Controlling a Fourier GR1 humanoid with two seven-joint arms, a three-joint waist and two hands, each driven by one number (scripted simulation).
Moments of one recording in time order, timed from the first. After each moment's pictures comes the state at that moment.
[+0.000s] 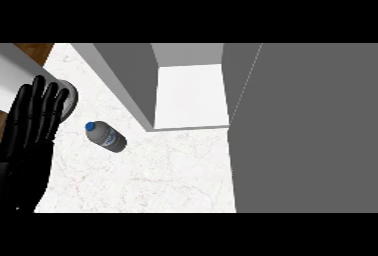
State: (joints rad) left arm -0.02 0.11 -0.03 -2.10 -0.01 -0.03 0.00; right arm 0.00 -0.11 -0.01 -2.10 0.02 0.02 0.02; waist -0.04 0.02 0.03
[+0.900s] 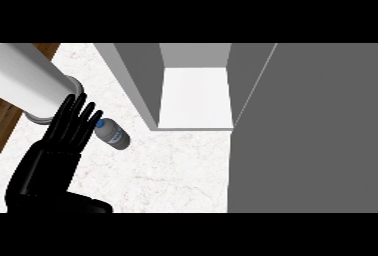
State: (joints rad) left arm 0.04 0.05 0.00 -2.01 0.33 -0.07 0.29; right arm 0.31 -0.03 0.10 -2.26 -0.30 0.13 0.17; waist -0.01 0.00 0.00
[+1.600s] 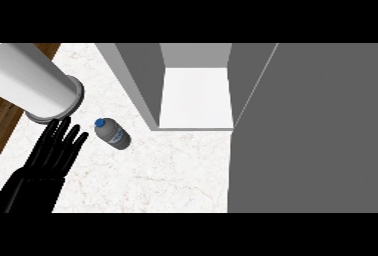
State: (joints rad) left arm 0.22 0.06 0.04 -2.06 0.38 -0.17 0.24; right arm 0.48 -0.02 0.10 -2.26 -0.32 0.23 0.06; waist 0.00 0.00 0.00
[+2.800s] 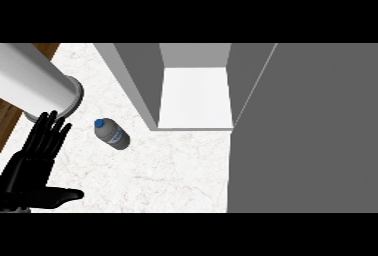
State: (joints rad) left arm 0.07 0.16 0.25 -1.60 0.32 -0.33 -0.04; right arm 0.55 -0.02 0.15 -2.21 -0.25 0.28 -0.06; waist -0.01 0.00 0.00
